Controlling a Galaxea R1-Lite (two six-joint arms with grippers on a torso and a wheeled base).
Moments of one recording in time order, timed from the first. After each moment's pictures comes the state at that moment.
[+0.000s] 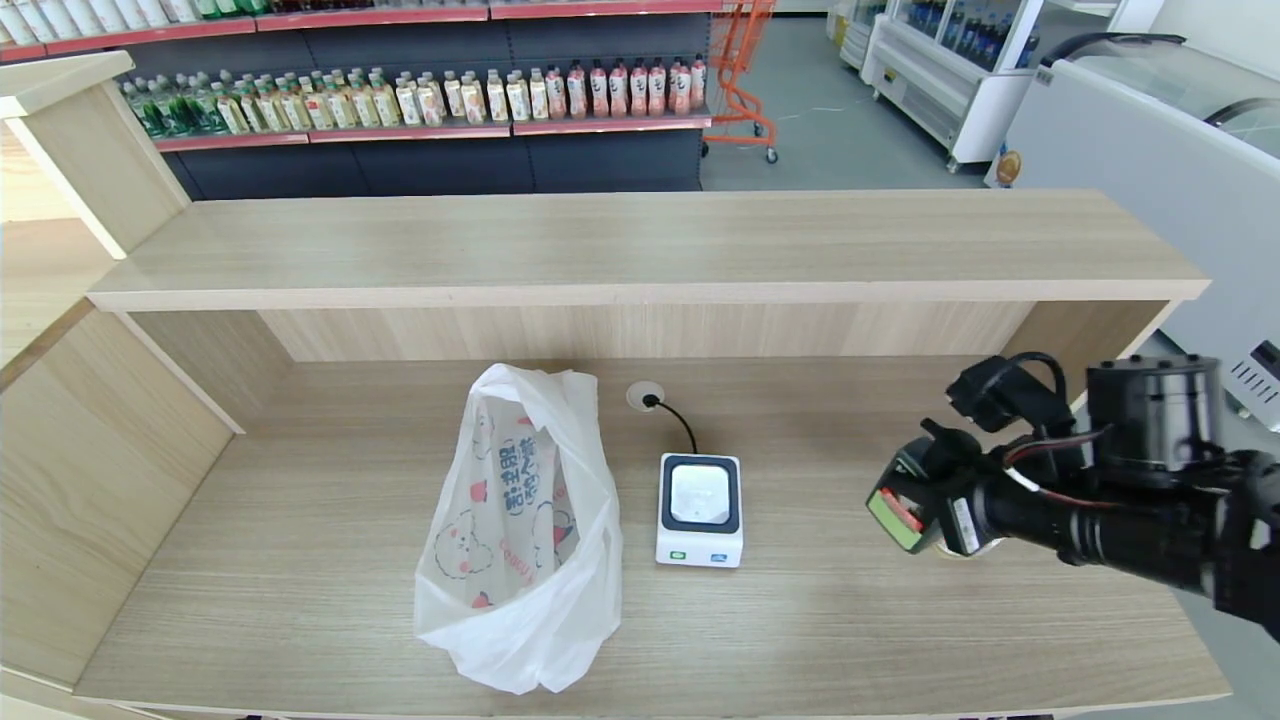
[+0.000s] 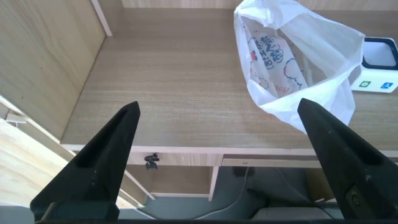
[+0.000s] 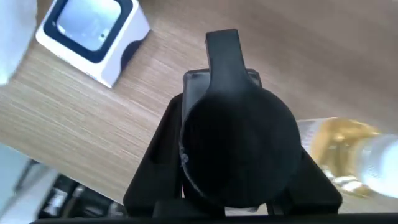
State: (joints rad) left arm 0.00 0.00 0.00 0.00 0.00 0.00; right arm 0.30 1.58 -0.58 -0.56 0.04 -0.29
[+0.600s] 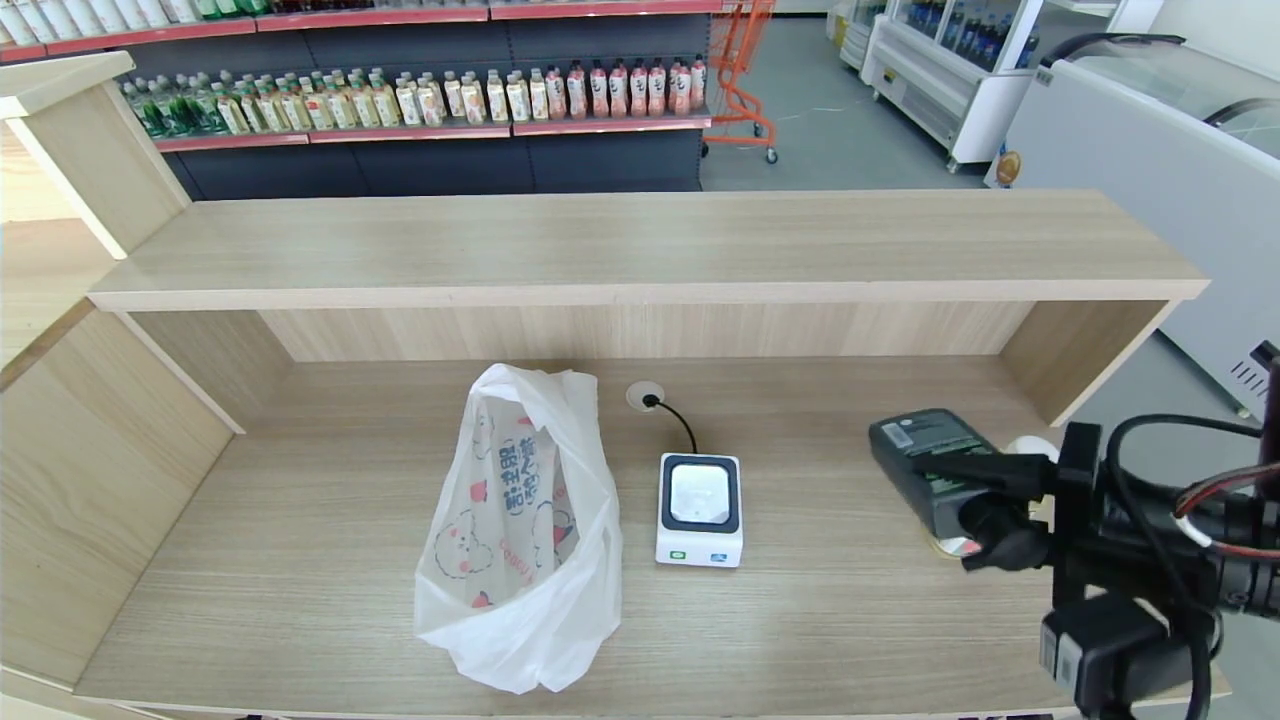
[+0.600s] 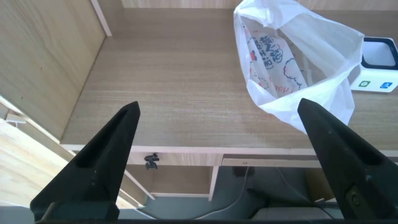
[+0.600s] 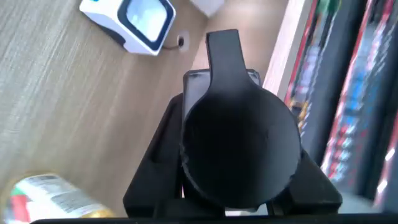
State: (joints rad) left arm 0.00 0.00 0.00 0.00 0.00 0.00; right arm 0.30 1.35 -0.50 -0.52 0.50 -1.99
